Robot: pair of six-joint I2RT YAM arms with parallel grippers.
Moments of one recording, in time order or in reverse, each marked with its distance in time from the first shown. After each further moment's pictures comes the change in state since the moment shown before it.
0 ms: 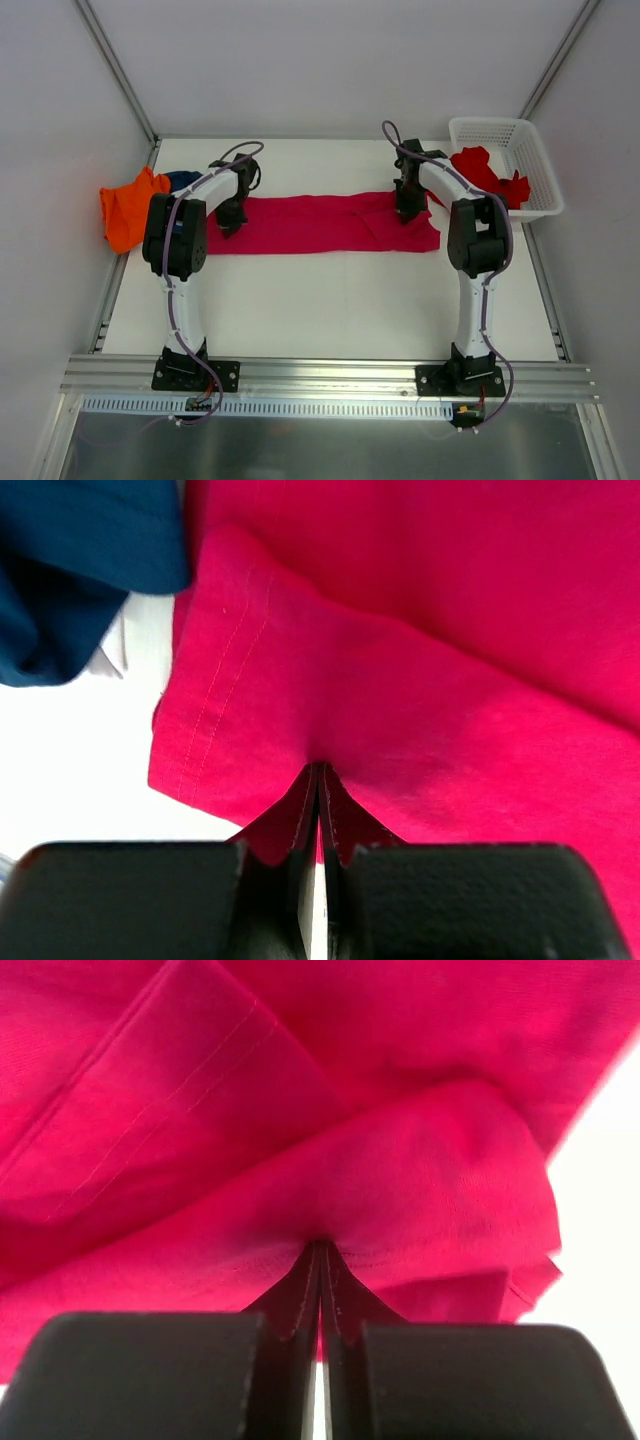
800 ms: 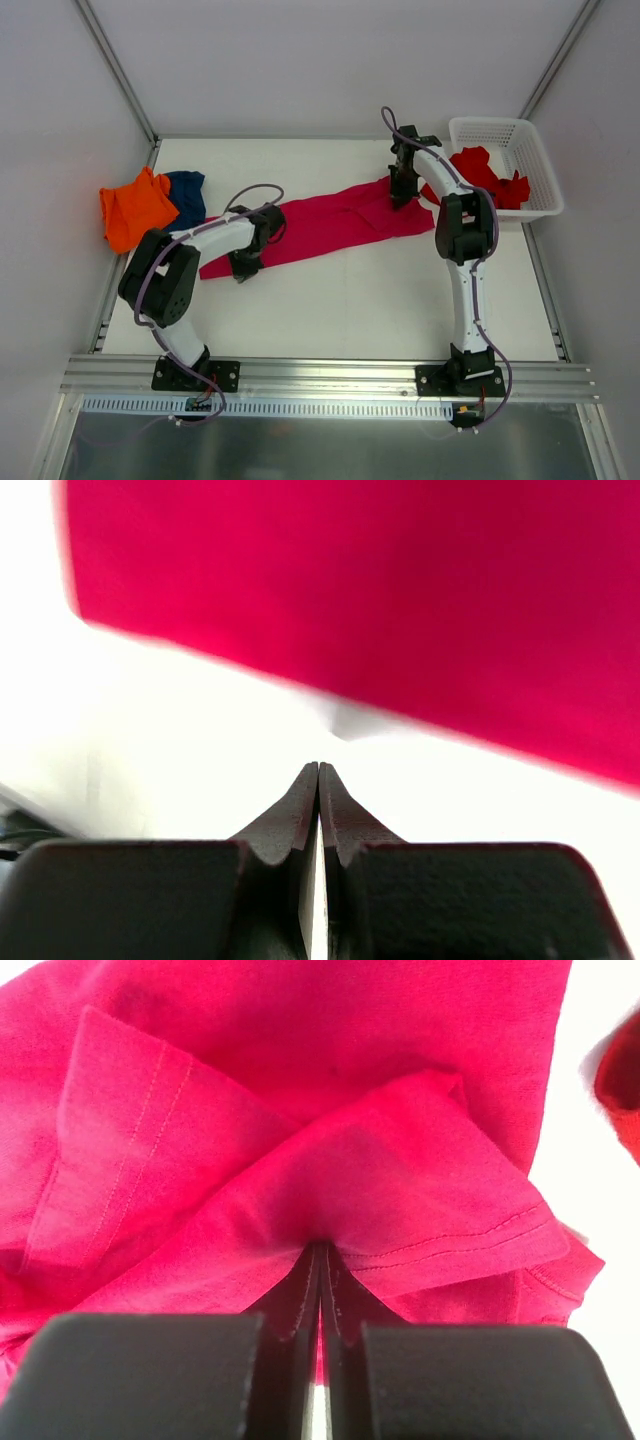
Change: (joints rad) left arm -0.250 -0.349 -0.486 -0.006 -0.026 -0.368; right arm -0.013 0.240 0.375 -0.129 -0.066 0.001
